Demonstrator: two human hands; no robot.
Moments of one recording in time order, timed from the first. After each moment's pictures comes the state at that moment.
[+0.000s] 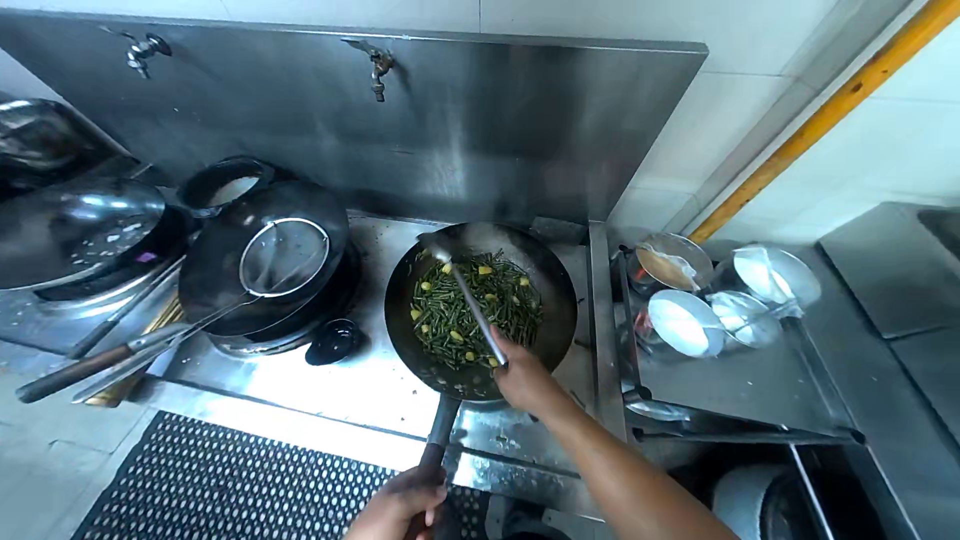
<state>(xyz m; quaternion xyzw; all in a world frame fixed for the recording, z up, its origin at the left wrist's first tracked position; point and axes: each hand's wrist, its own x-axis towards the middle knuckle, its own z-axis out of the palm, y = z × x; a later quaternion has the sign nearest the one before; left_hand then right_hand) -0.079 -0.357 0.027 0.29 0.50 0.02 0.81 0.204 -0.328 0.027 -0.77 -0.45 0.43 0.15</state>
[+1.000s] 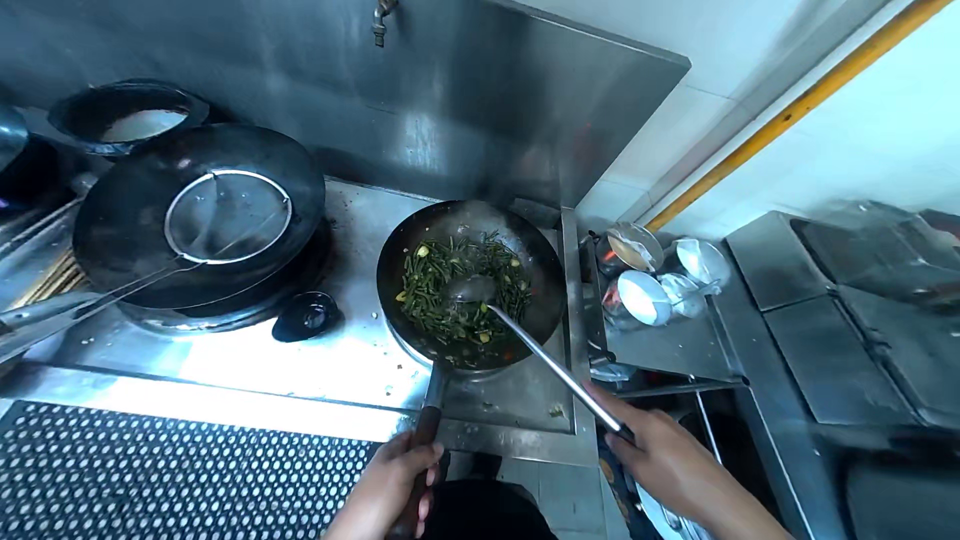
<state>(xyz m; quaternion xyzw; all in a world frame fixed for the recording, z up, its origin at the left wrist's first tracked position) -0.101 -0.345 0.044 0.28 0.49 0.04 0.83 0.212 -0.499 0.130 -0.84 -0.43 0.34 -0.04</state>
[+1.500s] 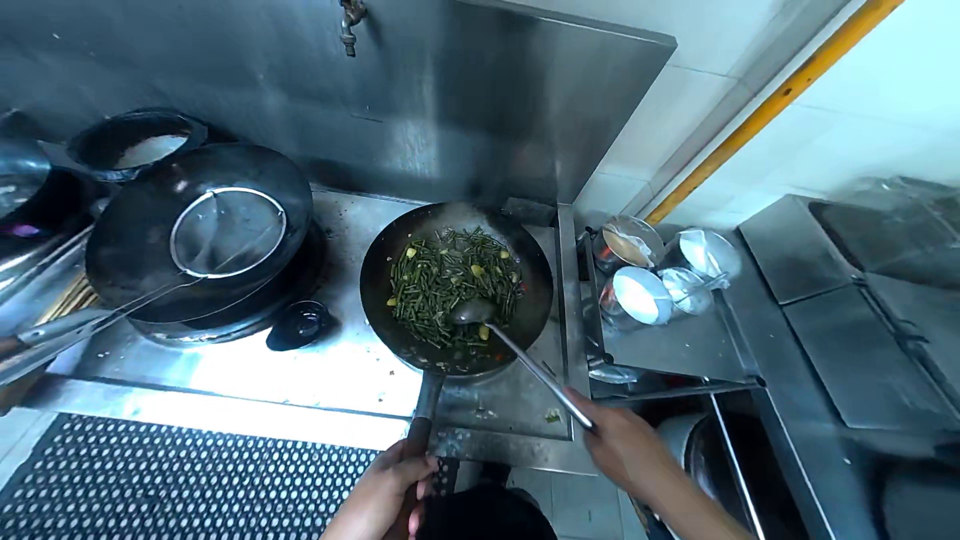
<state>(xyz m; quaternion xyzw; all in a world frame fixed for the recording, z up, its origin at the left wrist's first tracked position) -0.080 -0.356 0.041 0.28 0.51 0.02 0.81 0.233 -0.493 0.080 -0.84 -0.41 0.35 -0.07</state>
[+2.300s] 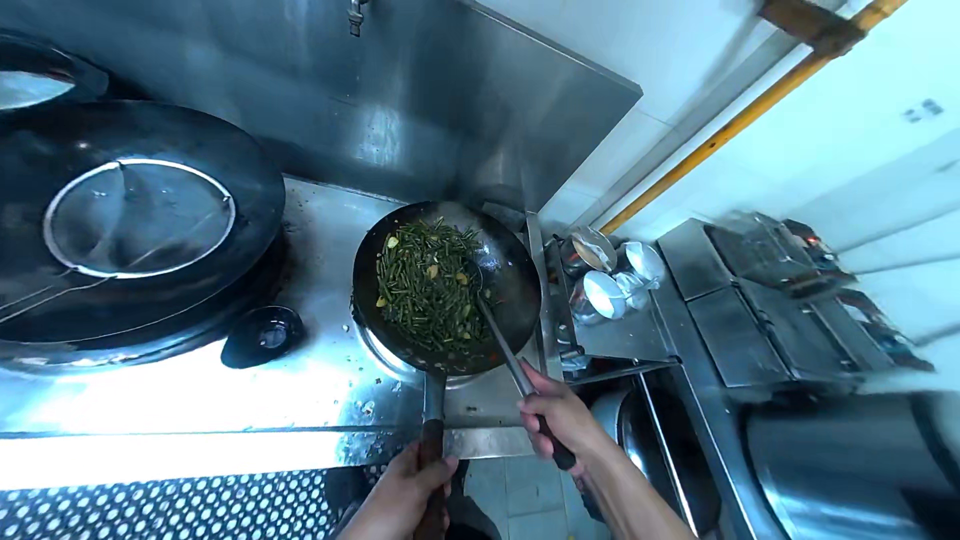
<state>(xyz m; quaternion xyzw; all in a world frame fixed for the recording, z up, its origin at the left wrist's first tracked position) -0.110 -0.323 0.013 0.35 0.39 -0.05 0.85 0.131 -0.422 0.082 -0.71 -0.08 0.56 0.42</state>
